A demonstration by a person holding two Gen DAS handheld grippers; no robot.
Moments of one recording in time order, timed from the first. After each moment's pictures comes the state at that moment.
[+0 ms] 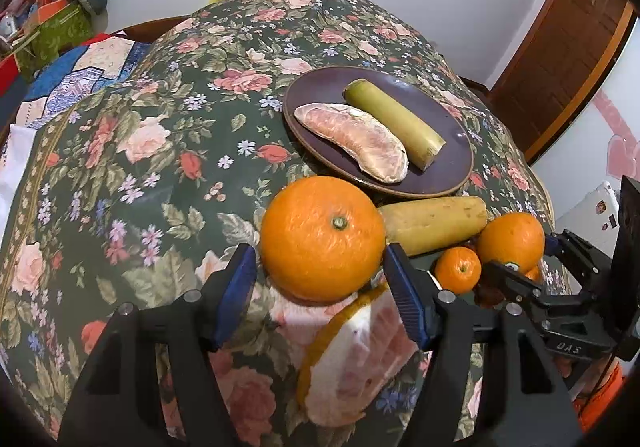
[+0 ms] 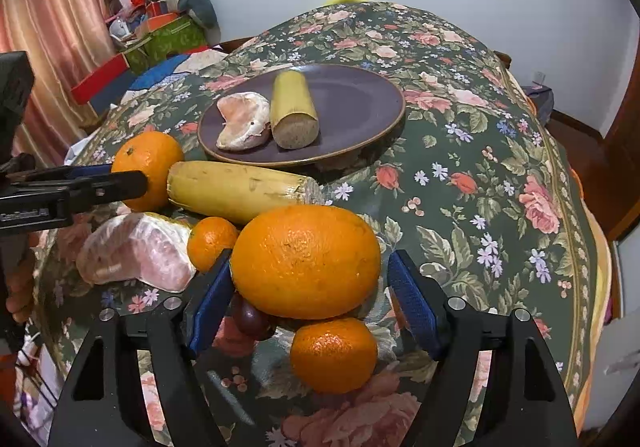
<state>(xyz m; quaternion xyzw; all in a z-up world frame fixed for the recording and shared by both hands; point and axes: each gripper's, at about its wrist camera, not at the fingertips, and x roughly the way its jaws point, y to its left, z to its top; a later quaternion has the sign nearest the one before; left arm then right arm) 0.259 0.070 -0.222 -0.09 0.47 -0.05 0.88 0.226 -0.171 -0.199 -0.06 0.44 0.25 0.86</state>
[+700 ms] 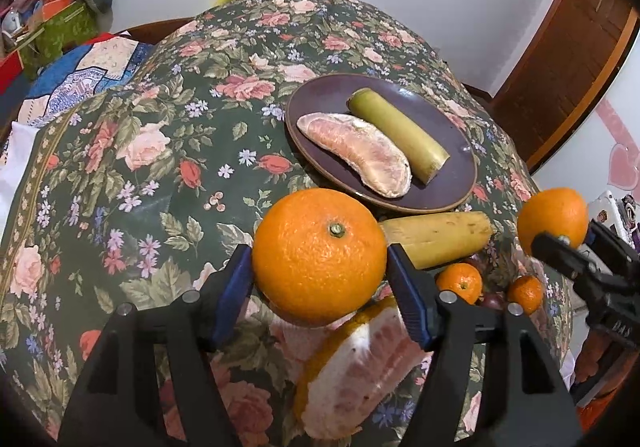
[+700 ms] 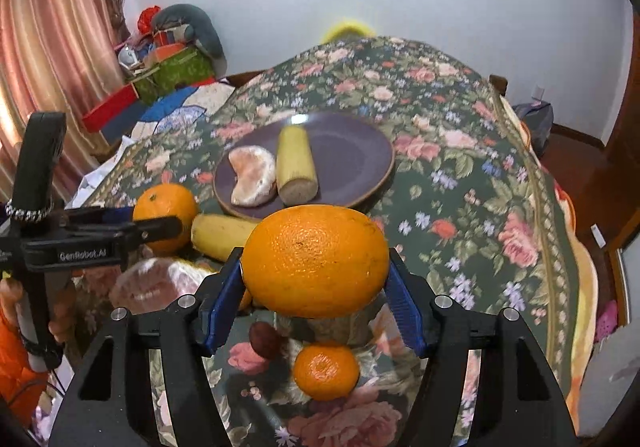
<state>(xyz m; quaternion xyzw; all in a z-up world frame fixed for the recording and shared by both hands) 0.261 0.072 -0.217 -0.10 0.46 -0.04 0.88 0.231 -0.181 -0.158 -0.03 0.39 0.26 0.88</state>
